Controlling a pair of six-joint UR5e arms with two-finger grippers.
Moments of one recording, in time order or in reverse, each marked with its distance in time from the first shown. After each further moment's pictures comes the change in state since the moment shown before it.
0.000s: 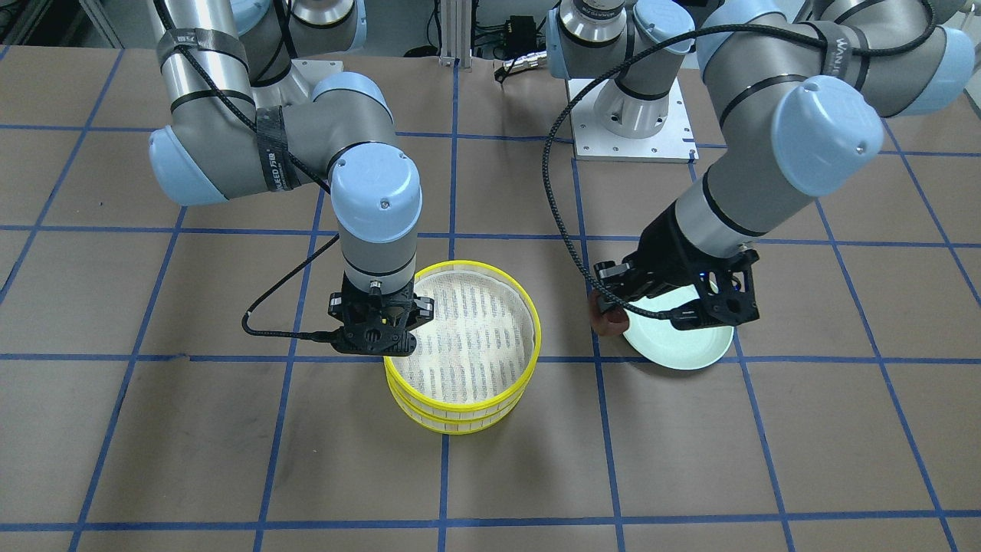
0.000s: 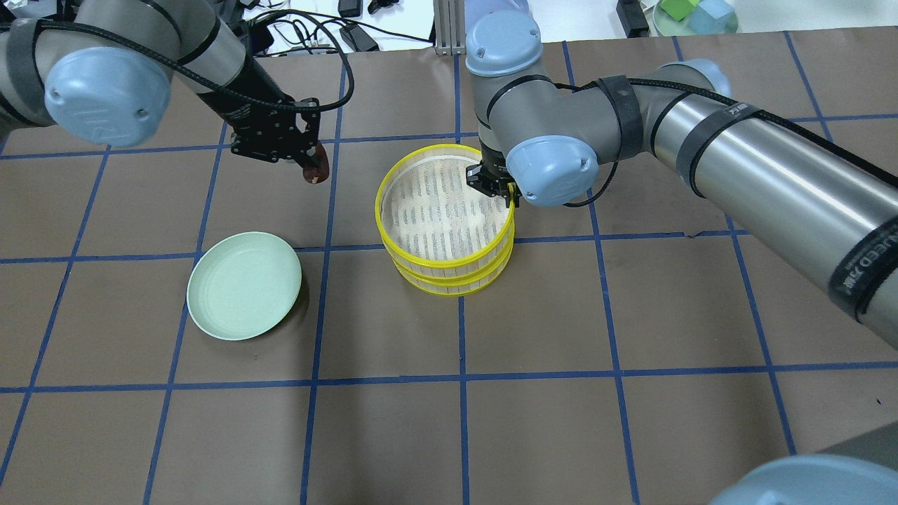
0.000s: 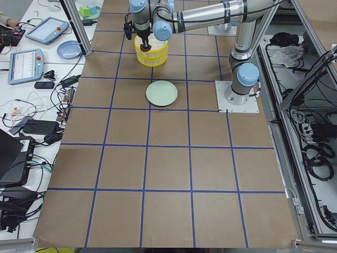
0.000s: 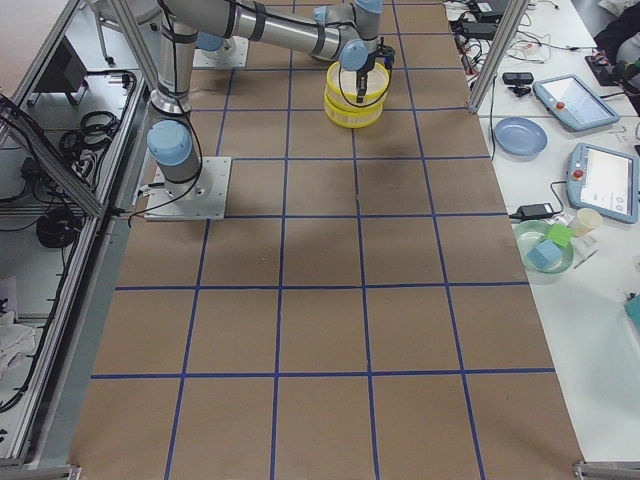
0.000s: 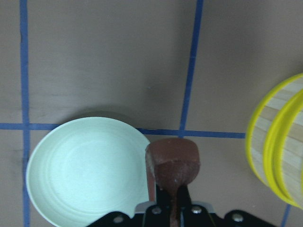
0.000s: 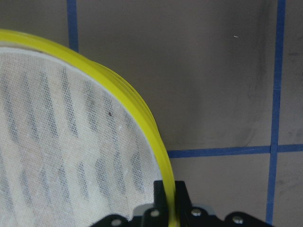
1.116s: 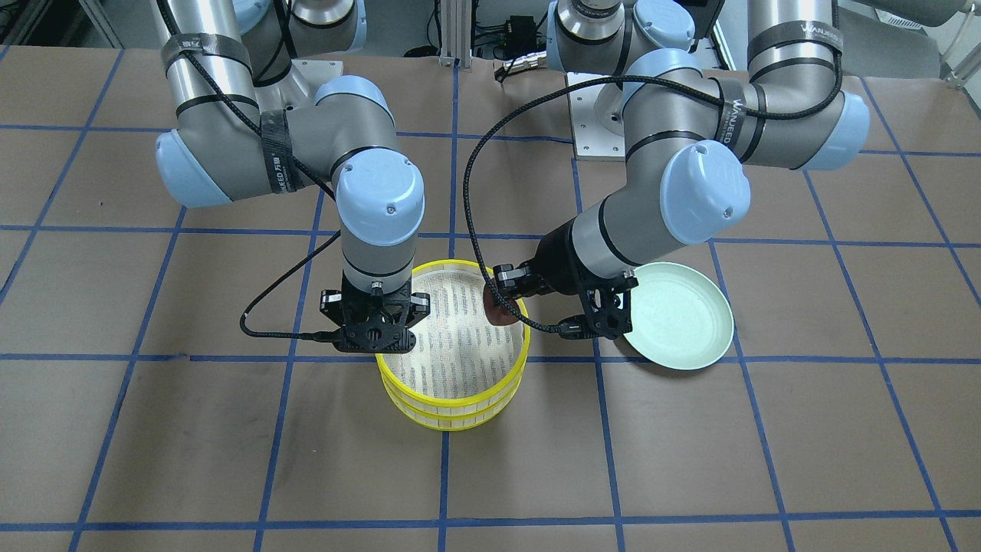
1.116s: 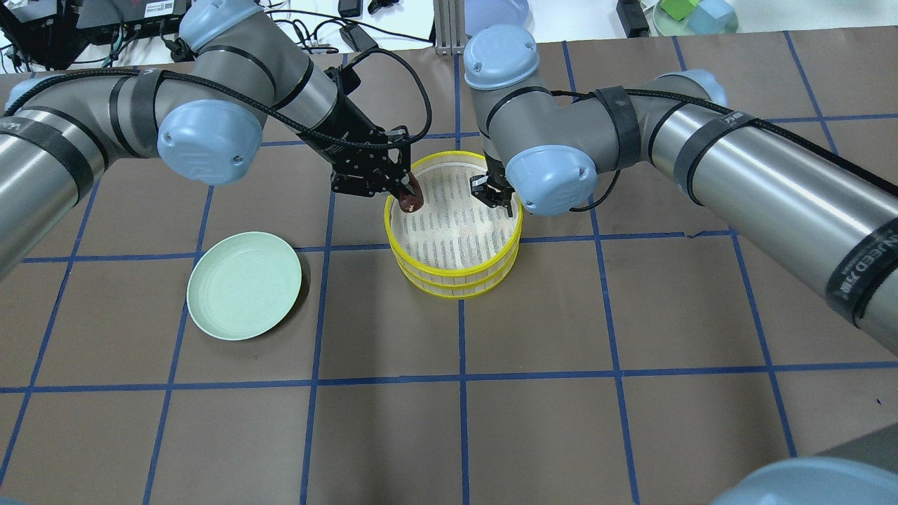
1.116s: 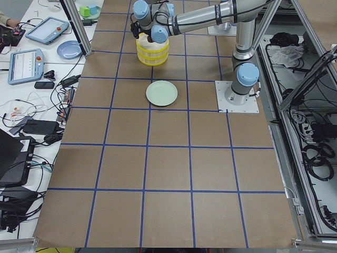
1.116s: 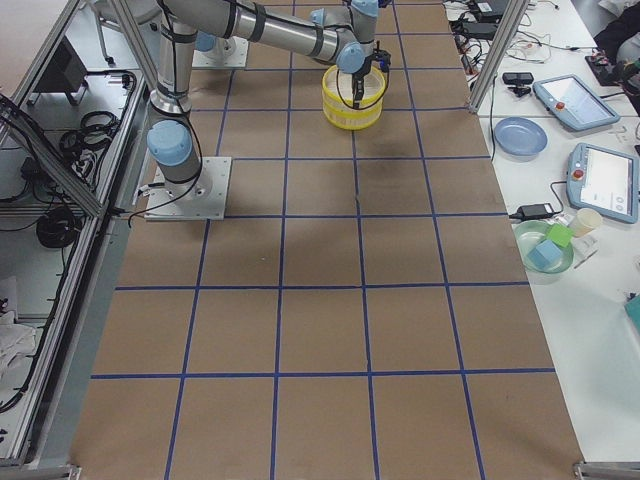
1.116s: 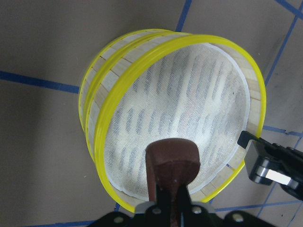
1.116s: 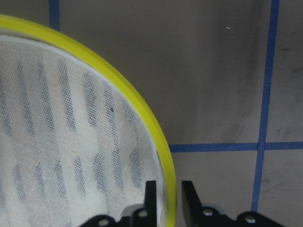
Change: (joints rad) left arm -0.105 -0.071 -0.069 0.063 -0.208 -0.112; right arm -0.001 -0.015 0.022 0.002 -0.040 -0.049
